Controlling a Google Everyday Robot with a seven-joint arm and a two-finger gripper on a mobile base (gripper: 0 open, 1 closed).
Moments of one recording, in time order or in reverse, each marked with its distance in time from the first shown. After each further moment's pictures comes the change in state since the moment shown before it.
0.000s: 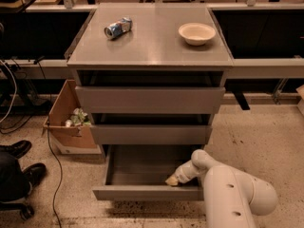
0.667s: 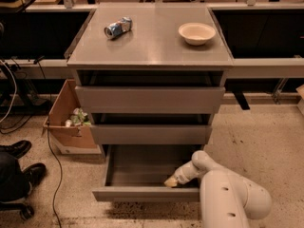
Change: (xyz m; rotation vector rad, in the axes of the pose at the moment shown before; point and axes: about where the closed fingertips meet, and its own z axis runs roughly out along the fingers) arm 0.001 0.000 0.013 -0.051 -0.023 0.017
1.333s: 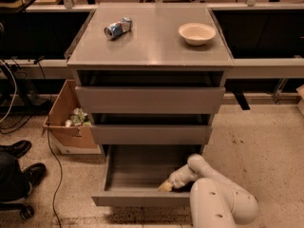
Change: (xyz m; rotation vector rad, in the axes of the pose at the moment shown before) arm 0.005 0.029 0.037 -0.178 -0.011 -0.010
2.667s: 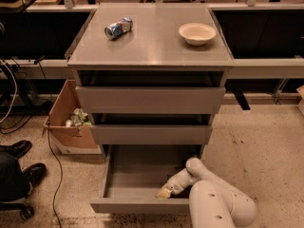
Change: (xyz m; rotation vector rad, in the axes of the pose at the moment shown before) arm 0.016 0.032 0.017 -0.132 0.011 -0.034
